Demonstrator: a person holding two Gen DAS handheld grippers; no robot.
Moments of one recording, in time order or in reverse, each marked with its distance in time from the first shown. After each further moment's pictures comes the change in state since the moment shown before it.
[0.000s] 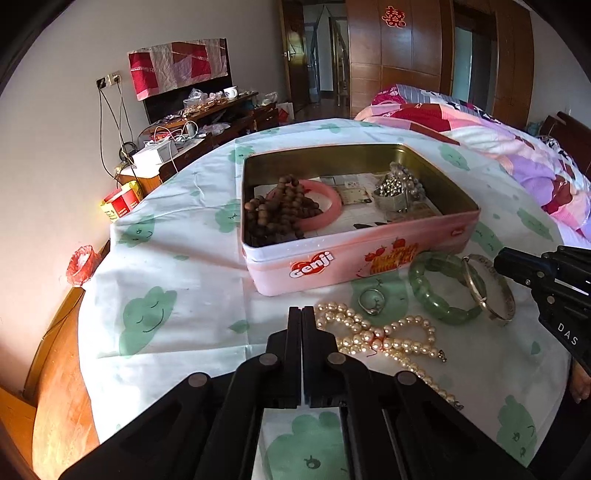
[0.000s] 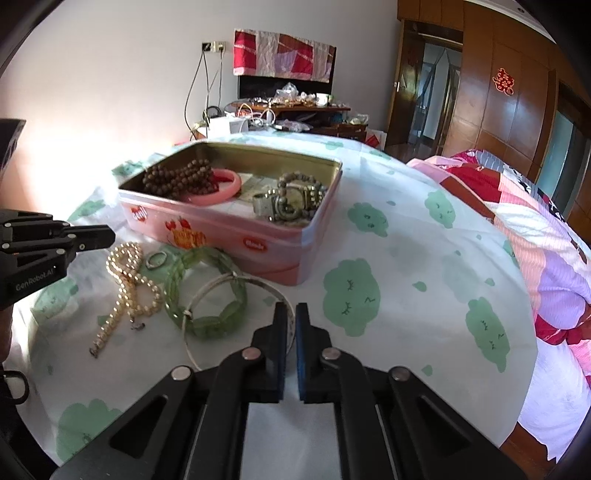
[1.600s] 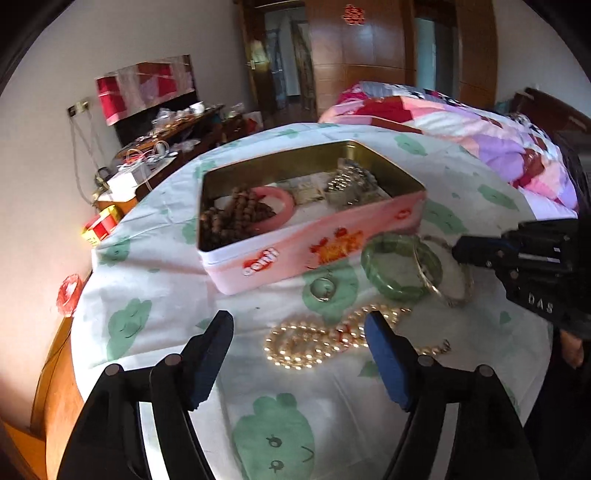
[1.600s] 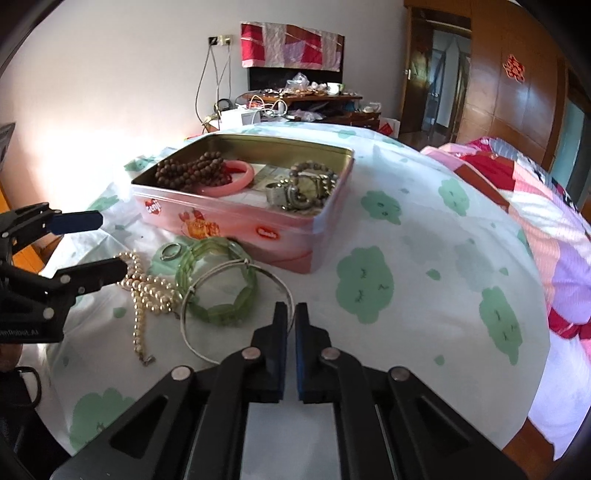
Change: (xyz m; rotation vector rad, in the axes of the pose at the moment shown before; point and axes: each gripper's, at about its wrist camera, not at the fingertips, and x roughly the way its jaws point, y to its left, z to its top) left arm -0.016 -0.026 -0.010 0.138 -0.023 -0.078; right arm -0.001 -0.008 -0.005 0.025 0.053 0.075
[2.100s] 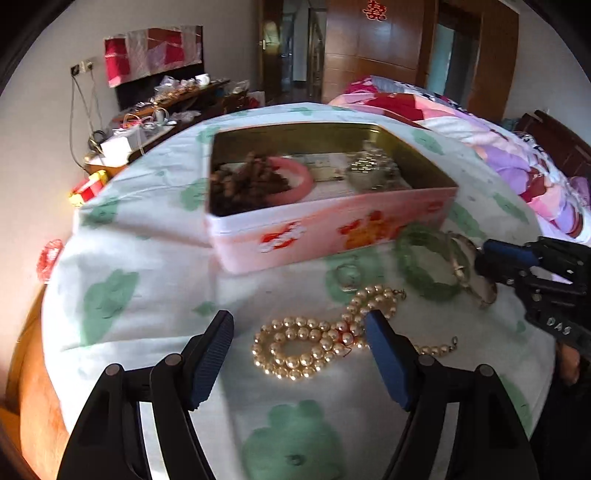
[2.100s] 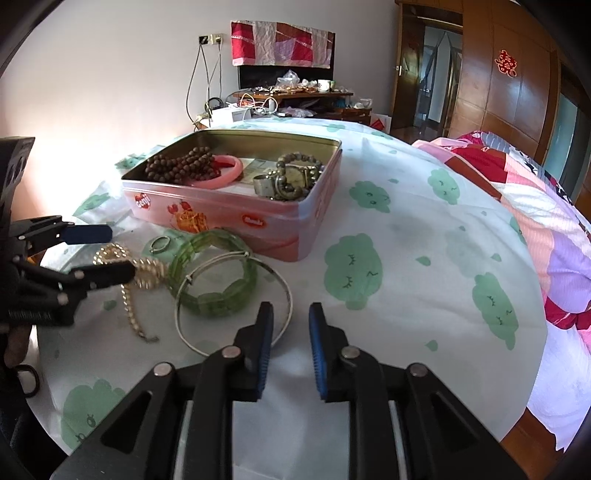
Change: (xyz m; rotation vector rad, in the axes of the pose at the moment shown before) left arm 0.024 0.033 -0.007 -0.124 0.063 -0.042; right arm 0.004 -0.001 -0.004 0.012 0.006 -0.031
